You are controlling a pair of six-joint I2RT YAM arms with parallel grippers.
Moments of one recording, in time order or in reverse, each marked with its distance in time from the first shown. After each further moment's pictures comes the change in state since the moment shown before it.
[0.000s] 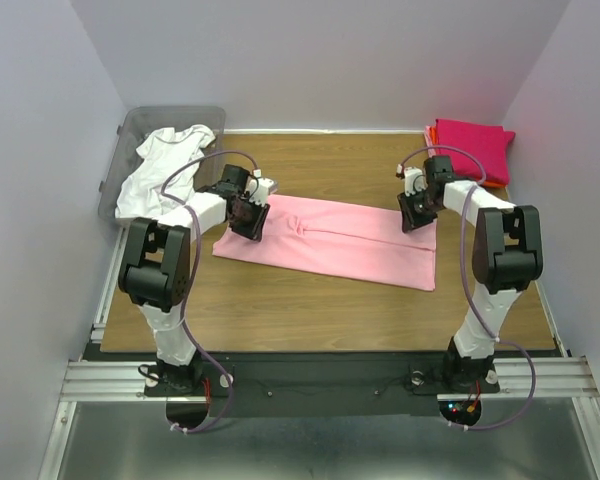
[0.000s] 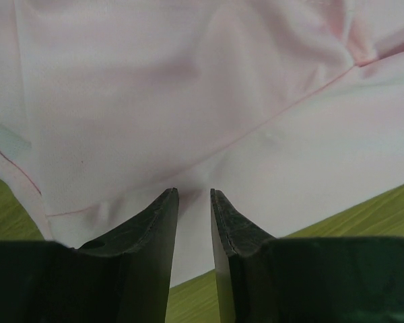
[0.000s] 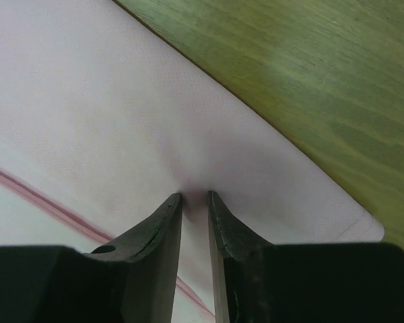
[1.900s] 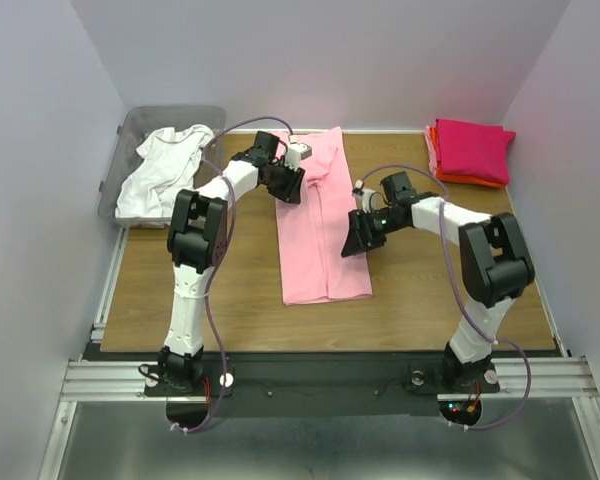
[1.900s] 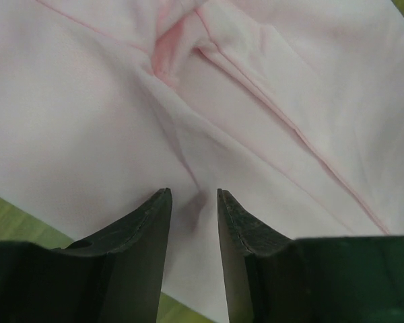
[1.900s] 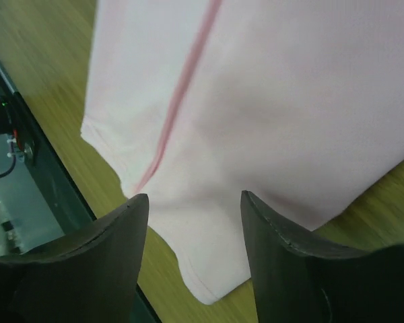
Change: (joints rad) left arm -0.062 0.525 0.688 -0.005 0.195 0.018; right arm 0.266 -0.045 -0.159 0.107 -0.486 0.341
